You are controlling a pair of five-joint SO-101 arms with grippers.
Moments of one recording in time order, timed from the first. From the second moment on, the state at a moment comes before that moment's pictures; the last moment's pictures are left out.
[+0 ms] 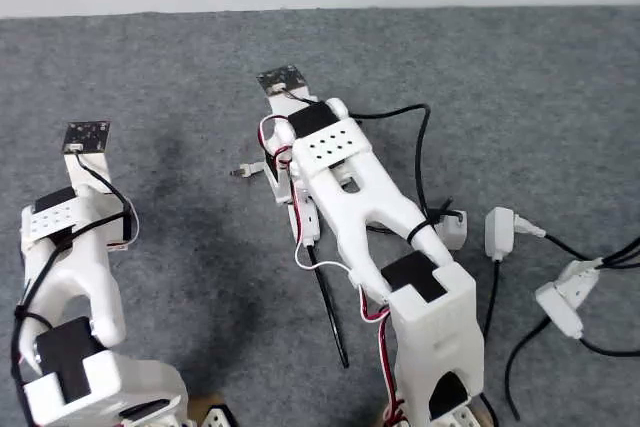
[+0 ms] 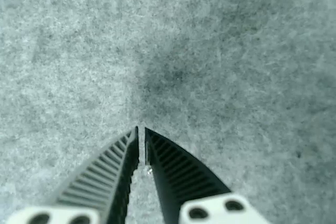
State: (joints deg) left arm -28.7 -0.7 36.9 53.8 -16.0; right arm -31.8 27.4 -20.4 81.7 -7.4
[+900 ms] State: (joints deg) left arm -28.7 -0.7 36.9 53.8 -16.3; right arm -32.3 56.2 -46.8 60.1 -37.9
